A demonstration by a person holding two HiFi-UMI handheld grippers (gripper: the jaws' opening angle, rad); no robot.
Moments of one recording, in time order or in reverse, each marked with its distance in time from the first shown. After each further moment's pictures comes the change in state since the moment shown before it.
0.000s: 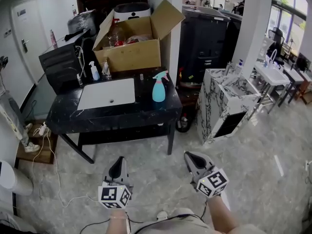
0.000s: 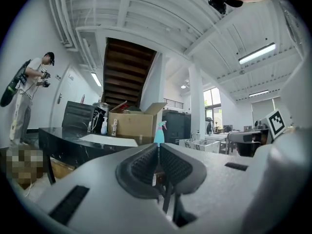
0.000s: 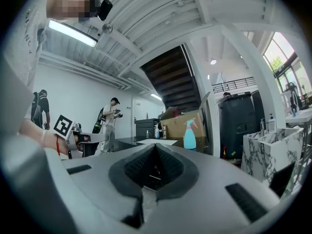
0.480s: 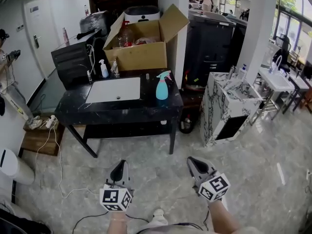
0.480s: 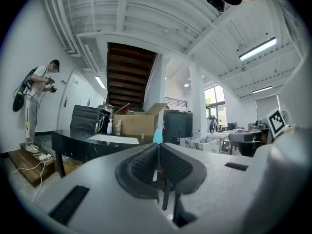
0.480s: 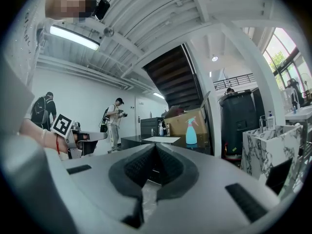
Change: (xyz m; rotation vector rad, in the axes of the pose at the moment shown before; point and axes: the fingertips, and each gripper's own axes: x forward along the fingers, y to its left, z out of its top) left arm -0.066 -0.042 0.002 0.016 0.013 0.061; right arm -0.066 0.017 -0.002 0.020 0.025 0.042
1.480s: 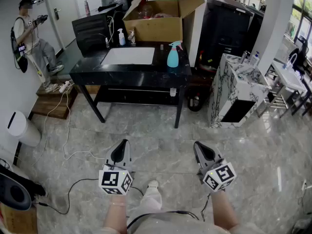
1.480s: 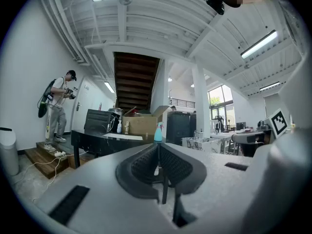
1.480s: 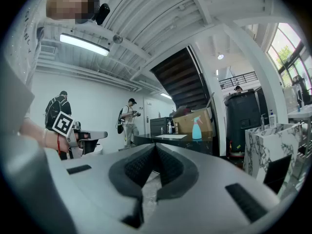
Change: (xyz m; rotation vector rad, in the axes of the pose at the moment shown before) left arm -0.125 -0.073 -0.015 -0.001 -0.020 0.107; right arm -0.118 0.045 -0.017 -0.004 -0.005 0.090
